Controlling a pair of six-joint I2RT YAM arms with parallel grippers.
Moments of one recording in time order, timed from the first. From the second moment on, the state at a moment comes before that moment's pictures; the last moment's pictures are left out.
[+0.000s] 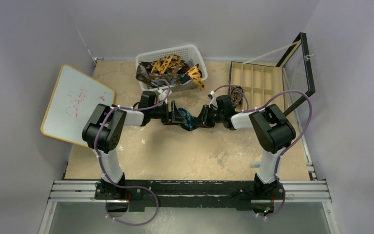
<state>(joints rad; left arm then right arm) -0.32 1.87 0.86 0.34 0.85 -0.59 0.44 1.89 0.84 0.32 -0.59 0.73</state>
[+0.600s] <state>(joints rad) -0.48 1.82 0.88 0.28 0.54 -0.56 0.43 1.89 0.85 0.32 -0.60 0.73</state>
